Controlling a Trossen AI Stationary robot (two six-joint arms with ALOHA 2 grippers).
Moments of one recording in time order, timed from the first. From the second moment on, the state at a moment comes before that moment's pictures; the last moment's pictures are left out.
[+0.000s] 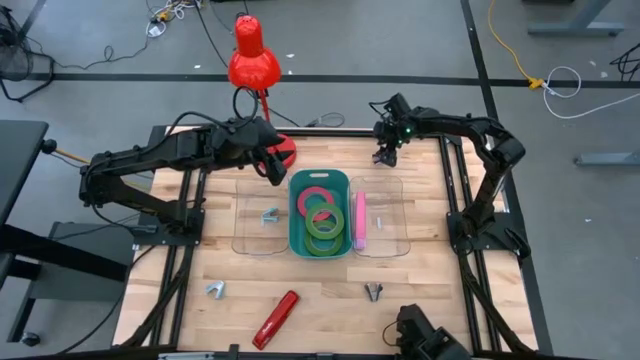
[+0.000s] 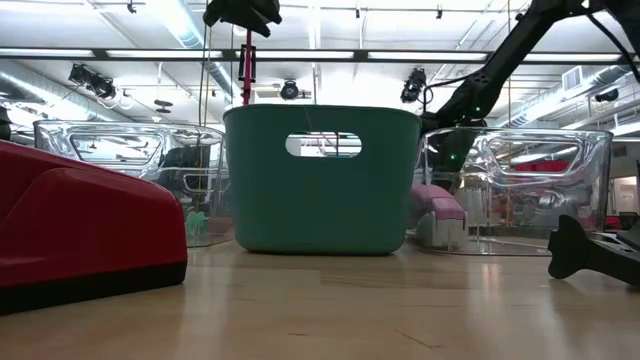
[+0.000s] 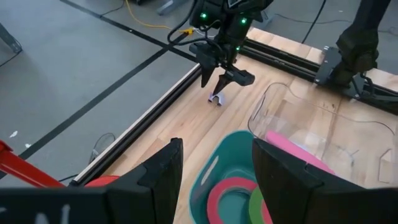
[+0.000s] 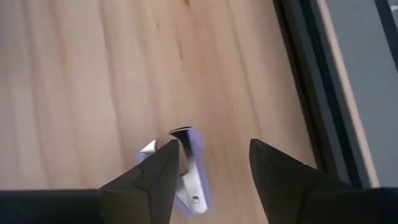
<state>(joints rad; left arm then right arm) 0.17 1.25 1.39 -0.68 -0.37 -0.25 -0.93 1.81 1.10 -0.47 -0.29 -0.68</state>
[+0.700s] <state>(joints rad) 0.17 1.26 1.39 -0.69 -0.37 -0.25 -0.90 1.85 1.10 -0.46 -0.27 -0.63</state>
